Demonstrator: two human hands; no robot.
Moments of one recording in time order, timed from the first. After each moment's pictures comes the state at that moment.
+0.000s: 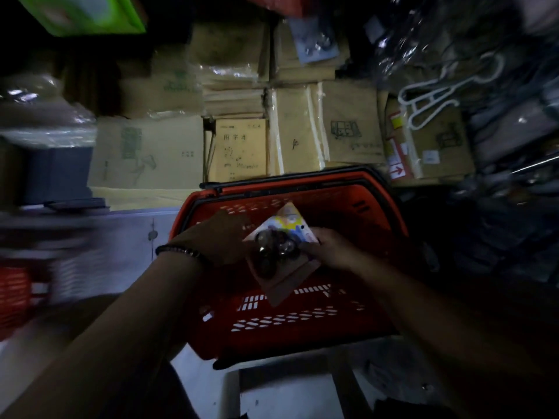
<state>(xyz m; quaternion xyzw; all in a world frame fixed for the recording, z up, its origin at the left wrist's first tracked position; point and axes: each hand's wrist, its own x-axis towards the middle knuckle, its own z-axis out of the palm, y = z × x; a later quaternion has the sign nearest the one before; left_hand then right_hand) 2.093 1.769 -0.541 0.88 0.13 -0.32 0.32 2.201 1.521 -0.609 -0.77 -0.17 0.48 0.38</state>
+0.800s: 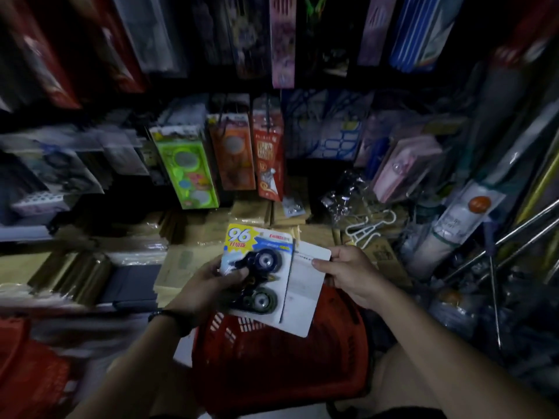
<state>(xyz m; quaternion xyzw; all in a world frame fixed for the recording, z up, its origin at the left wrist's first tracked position) 2.008 1.706 -0.300 0.61 0.24 0.03 0.75 2.193 1.467 -0.299 -0.71 -0.12 0.34 0.61</state>
